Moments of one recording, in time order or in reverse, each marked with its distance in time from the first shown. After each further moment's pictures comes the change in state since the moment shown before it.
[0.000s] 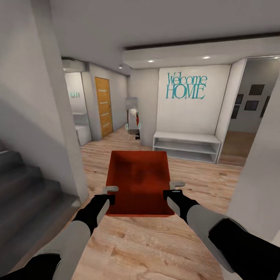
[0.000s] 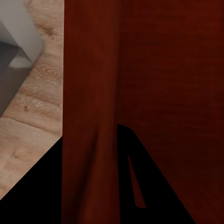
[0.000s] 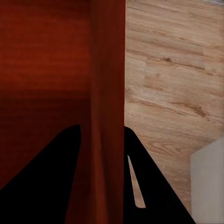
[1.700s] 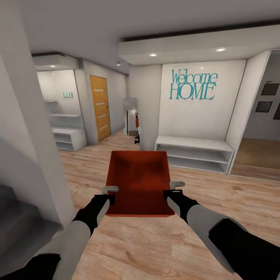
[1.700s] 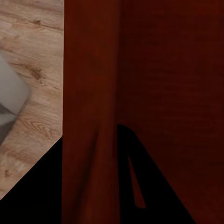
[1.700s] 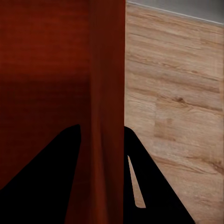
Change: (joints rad) left arm 0.000 -0.001 0.001 0.000 -0.001 0.000 0.000; right arm 0.000 -0.001 0.000 0.000 0.000 0.000 0.003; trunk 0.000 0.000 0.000
